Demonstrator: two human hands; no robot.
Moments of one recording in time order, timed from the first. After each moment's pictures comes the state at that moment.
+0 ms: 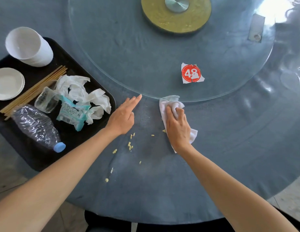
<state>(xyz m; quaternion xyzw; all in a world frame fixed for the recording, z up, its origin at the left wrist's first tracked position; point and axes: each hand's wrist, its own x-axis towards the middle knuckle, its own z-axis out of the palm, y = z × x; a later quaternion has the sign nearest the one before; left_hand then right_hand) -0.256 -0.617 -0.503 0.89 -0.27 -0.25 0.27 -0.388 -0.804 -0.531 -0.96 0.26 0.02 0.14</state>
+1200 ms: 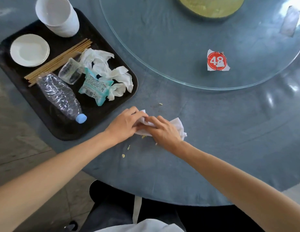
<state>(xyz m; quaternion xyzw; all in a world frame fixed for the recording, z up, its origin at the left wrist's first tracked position) -0.318 -0.519 -0.507 0.87 -0.35 -0.22 0.27 -0.412 -0.713 -0.542 -0.96 -0.18 -0.03 0.20</state>
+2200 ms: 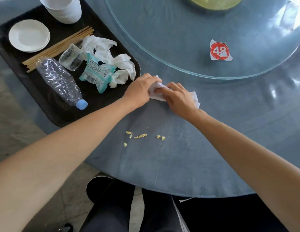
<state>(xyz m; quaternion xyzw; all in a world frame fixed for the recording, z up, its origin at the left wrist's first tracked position) -0.280 -0.576 -0.497 0.89 -0.32 -0.17 0.28 -0.365 -0.756 -0.504 -0.98 -0.06 0.00 0.18</state>
